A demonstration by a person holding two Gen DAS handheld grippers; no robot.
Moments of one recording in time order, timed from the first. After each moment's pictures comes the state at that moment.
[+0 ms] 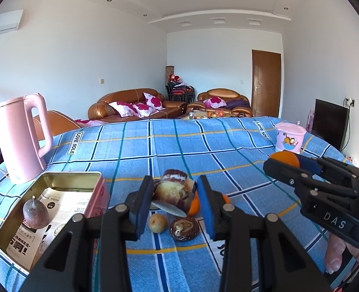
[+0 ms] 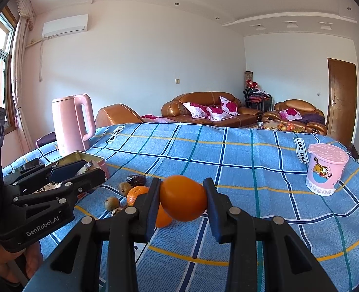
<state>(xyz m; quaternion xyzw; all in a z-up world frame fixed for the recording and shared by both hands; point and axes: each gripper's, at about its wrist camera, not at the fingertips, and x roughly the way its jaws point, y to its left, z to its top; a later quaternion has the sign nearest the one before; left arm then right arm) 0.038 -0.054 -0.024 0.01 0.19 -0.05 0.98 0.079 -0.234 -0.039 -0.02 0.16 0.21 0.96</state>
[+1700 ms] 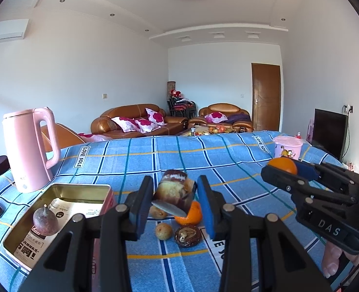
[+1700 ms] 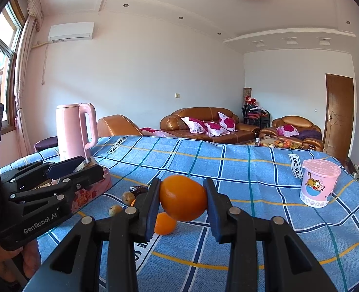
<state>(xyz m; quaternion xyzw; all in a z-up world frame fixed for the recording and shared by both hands) 0.016 -0.045 -0.013 0.01 0.14 -0.04 0.99 0.061 -0.230 -0.032 -0.03 0.12 0.20 0.97</state>
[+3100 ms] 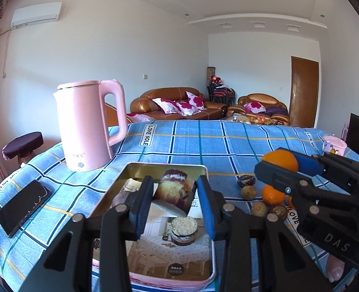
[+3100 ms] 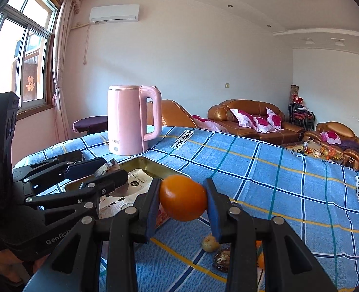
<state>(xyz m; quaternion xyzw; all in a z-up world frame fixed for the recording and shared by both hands) 0.008 0.073 -0.019 -0.02 0.19 0.07 0.98 0.069 -0.083 -0.023 -0.08 0.15 0.33 0.93</state>
